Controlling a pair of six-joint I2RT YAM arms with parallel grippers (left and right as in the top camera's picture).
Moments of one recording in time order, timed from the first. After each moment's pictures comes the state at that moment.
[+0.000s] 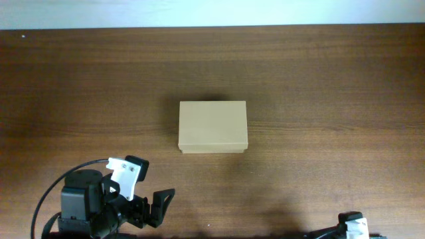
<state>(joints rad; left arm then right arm) -0.11 0.56 0.91 -1.21 0.45 0.02 0.19 0.12 0.95 -1.64 -0.33 0.29</state>
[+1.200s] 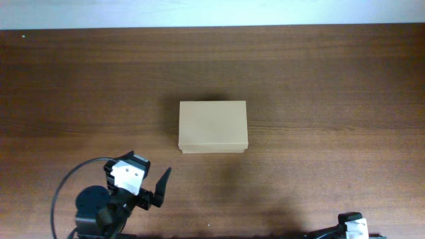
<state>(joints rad) -0.11 0.24 0.42 -0.59 0.29 0.16 0.19 0.12 0.95 -1.65 -0.33 0.29</state>
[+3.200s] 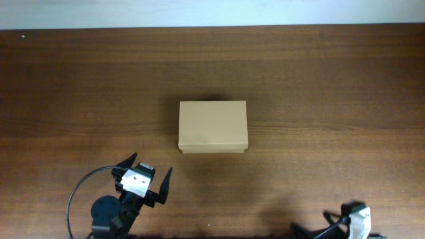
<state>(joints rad) -0.10 0.01 0.13 -0.41 0.25 0.18 0.23 0.12 0.92 -1.39 -0.34 0.29</state>
